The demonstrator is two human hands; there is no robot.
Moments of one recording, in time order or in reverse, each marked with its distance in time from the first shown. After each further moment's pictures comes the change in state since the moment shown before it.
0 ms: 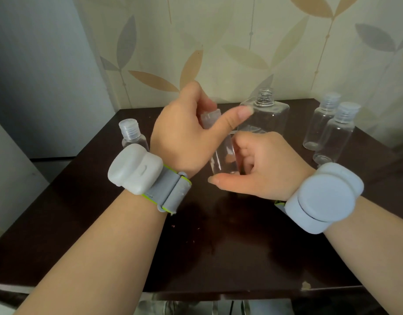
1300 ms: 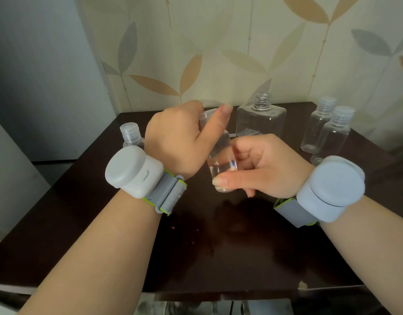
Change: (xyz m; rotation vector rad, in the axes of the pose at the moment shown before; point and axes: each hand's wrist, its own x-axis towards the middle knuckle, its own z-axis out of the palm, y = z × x) left_hand -0.001 0.005 -0.011 0.328 -0.038 0.073; right_hand 0.000 0.015 -0.002 0.451 -0.155 0.041
